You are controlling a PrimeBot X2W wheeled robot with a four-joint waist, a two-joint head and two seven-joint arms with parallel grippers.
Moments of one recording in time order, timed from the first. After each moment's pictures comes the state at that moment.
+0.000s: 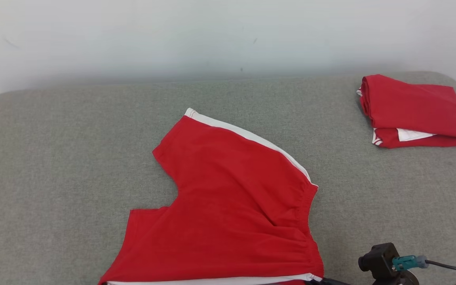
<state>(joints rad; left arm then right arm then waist) 0.12 0.24 -0.18 0.06 -0.31 0.09 -0.26 -0.39 -0.83 1.28 -0.03 1.08 0.13 -0.06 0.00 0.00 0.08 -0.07</state>
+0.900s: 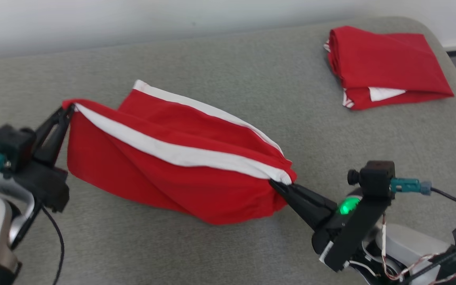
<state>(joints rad) -0.59 0.50 -0.27 0.11 -0.20 -0.12 -0.04 -0.67 -0.71 1.26 -0.04 1.25 0.13 -0.20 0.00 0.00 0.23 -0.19</state>
